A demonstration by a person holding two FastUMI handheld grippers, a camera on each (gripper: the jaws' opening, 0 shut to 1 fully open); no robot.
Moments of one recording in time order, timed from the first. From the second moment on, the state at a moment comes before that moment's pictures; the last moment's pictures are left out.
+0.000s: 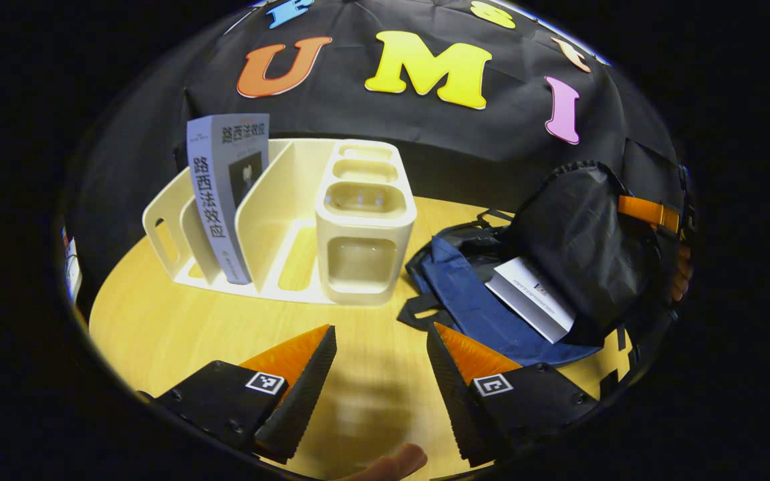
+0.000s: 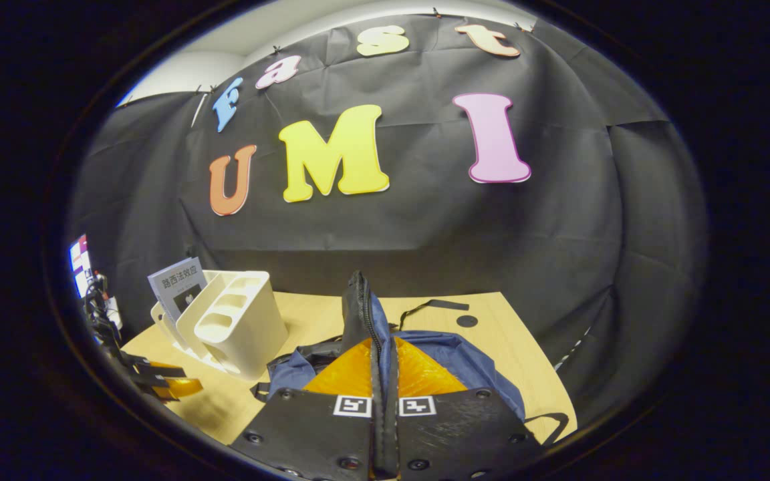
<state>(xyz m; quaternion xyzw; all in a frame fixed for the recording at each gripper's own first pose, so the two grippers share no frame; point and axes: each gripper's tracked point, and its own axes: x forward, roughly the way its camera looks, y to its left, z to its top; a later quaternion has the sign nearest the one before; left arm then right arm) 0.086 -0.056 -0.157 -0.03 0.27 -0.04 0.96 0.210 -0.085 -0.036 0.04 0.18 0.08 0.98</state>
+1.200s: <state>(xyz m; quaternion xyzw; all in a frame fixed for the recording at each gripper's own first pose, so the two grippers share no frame) 0.192 0.112 0.051 0.06 0.17 0.06 0.98 0.183 -0.083 -0.013 0.05 0.13 0.07 0.99</state>
